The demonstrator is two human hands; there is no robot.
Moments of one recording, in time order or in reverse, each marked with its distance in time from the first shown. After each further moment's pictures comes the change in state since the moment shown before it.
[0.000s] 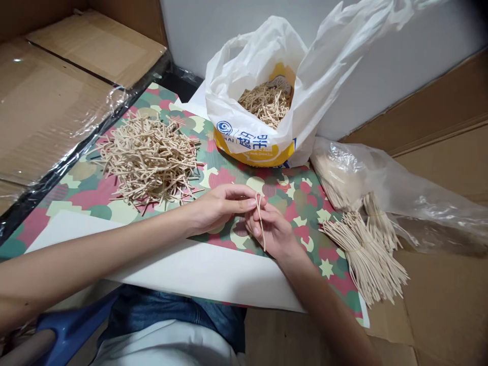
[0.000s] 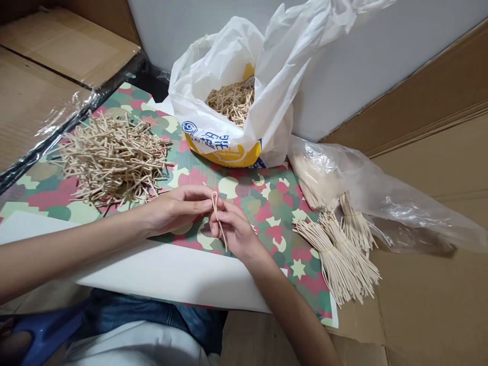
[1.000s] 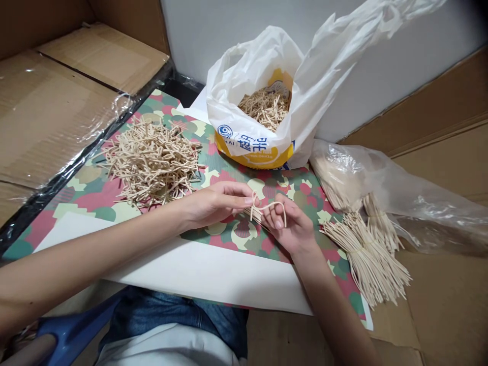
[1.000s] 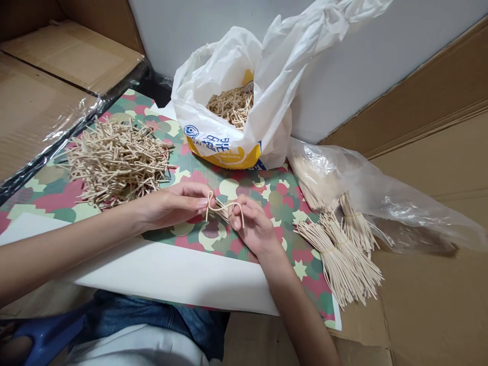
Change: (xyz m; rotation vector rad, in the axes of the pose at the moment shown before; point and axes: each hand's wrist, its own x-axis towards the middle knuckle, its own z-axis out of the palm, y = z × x) left_hand -0.001 0.010 -0.013 -0.003 -0.018 -0.036; right_hand -0.010 -0.028 -0.014 -0.084 0.075 -0.092
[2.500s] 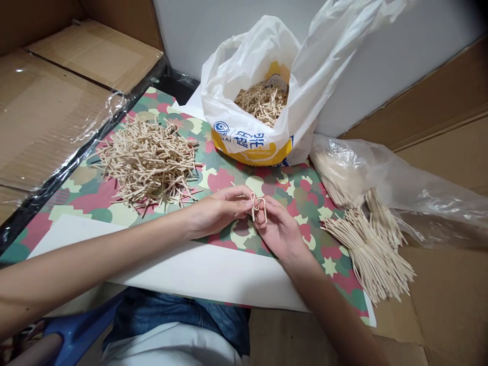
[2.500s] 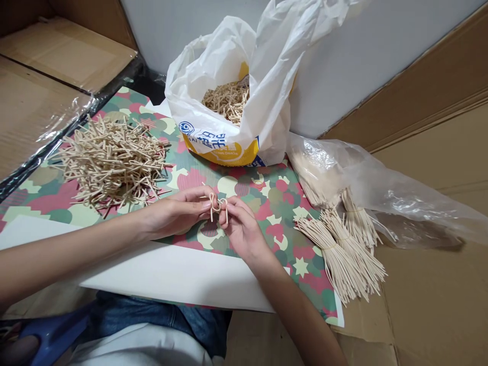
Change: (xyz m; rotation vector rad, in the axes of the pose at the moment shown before) left_hand 0.003 -0.020 0.011 -0.075 -0.007 0.041; right_hand 0.000 0.020 0.013 0.141 0.203 0.112
